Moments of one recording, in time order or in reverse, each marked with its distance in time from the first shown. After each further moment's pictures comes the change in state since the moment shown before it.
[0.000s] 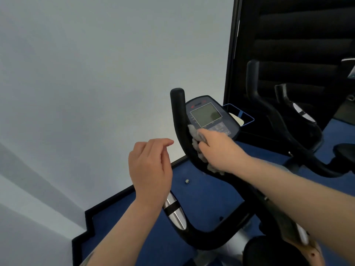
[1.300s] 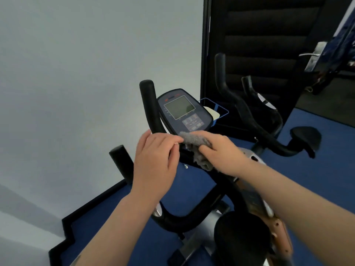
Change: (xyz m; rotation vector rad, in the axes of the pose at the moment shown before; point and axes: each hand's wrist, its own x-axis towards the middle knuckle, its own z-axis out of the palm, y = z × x) left_hand -0.007 0.042 0.008 -0.124 -0.336 0.171; right_hand -0.056 0.051 -0.013 0.219 -0.003 -0.068
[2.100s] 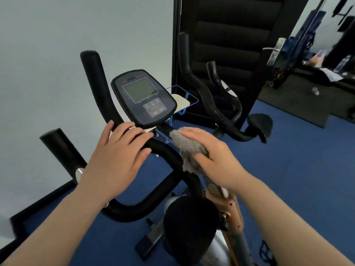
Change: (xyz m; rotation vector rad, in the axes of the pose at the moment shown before) left_hand -0.010 0.006 0.010 0.287 -0.459 0.124; right_hand -0.075 0.046 -0.021 -0.016 0.087 0.020
